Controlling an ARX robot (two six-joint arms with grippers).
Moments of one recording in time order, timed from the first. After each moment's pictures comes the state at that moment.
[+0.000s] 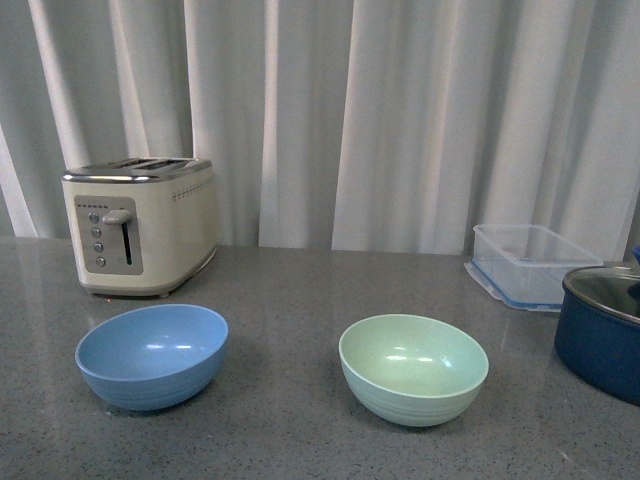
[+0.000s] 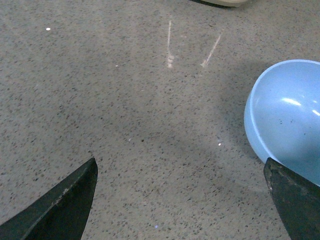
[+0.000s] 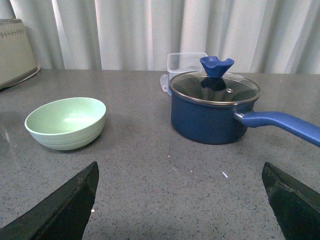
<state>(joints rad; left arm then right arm) 0.09 1.36 0.89 -0.12 -0.13 -0.13 0.00 0.00 0.01 0.00 0.00 0.00</state>
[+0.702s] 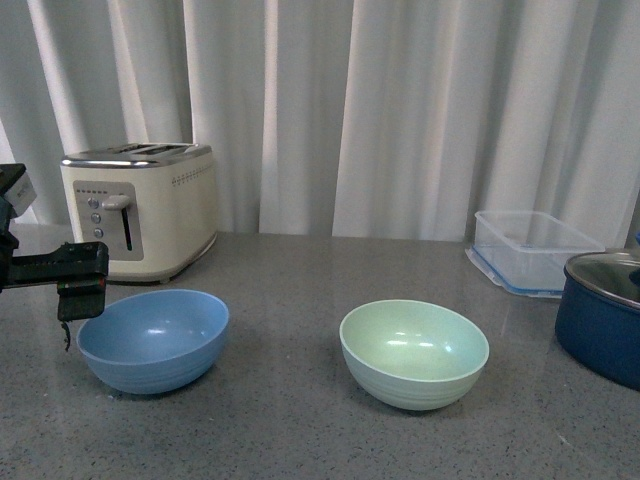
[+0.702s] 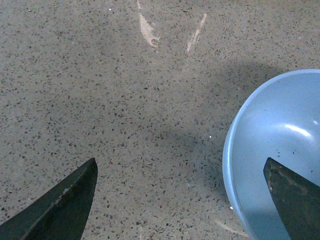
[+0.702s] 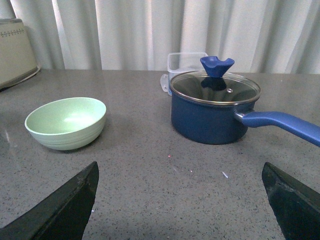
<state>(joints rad) -0.01 1.73 1.12 -0.08 -0.18 -0.18 0.00 0.00 0.01 0.00 0.00 0.00</state>
